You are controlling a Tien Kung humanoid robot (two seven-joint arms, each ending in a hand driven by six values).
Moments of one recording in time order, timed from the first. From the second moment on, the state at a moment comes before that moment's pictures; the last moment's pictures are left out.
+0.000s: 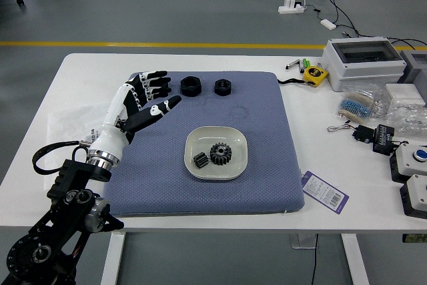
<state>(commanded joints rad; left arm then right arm) -0.26 0.00 -1.28 -1.33 1.11 0.12 -0.22 0.15 -0.25 0.34 0.27 0.32 -0.28 0.03</state>
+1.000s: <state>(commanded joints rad) -0.14 0.10 -1.47 -1.36 0.70 -0.11 -0.09 0.14 -0.25 0.33 0.27 0.34 -0.27 0.03</state>
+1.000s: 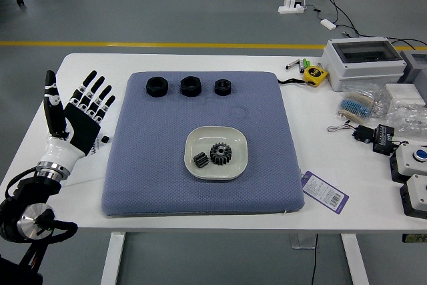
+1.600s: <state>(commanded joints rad) -0.09 0.10 -1.50 -1.37 1.03 -0.10 -0.14 0.12 -0.24 0.27 0.26 0.41 -0.25 0.06</state>
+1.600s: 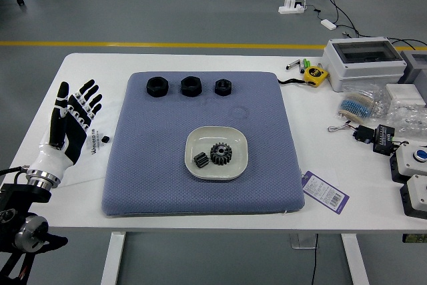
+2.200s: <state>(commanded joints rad) -0.04 0.11 -1.51 -1.38 1.04 -0.07 -0.19 0.10 -0.22 0.26 0.26 0.41 -0.26 0.06</state>
